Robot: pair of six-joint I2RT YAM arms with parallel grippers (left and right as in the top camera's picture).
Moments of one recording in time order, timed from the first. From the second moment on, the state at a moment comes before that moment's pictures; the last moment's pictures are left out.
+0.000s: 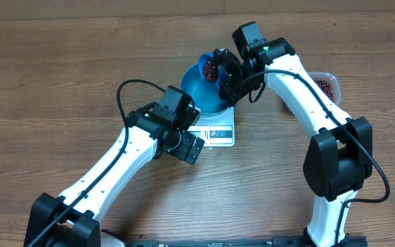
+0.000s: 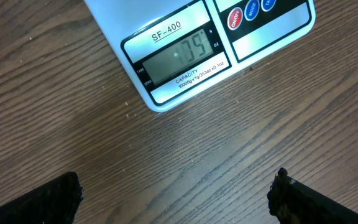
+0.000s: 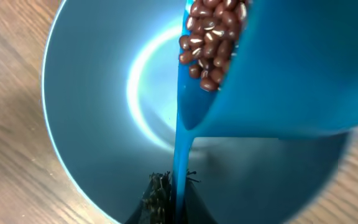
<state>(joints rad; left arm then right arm) -0.50 1.55 1.09 -0.86 0.10 -0.02 0.37 2.06 1.80 -1.05 -0.33 -0.29</state>
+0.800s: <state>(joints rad) -0.50 1.55 1.09 -0.86 0.10 -0.02 0.45 2.06 1.82 -1.09 -0.02 -0.34</state>
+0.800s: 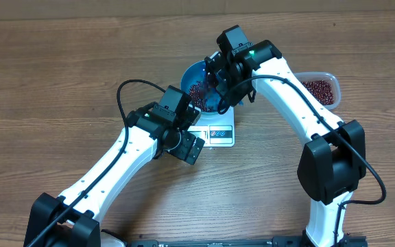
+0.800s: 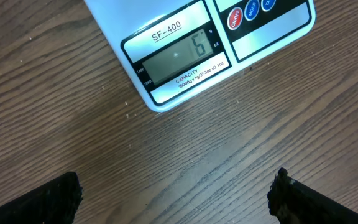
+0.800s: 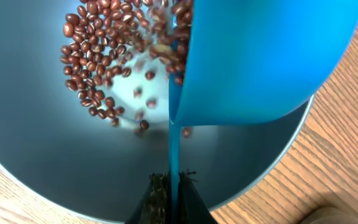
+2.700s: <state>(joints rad) -0.50 1.55 1.09 -0.86 0.10 -0.02 0.46 1.92 1.82 -1.13 -0.07 -0.34</state>
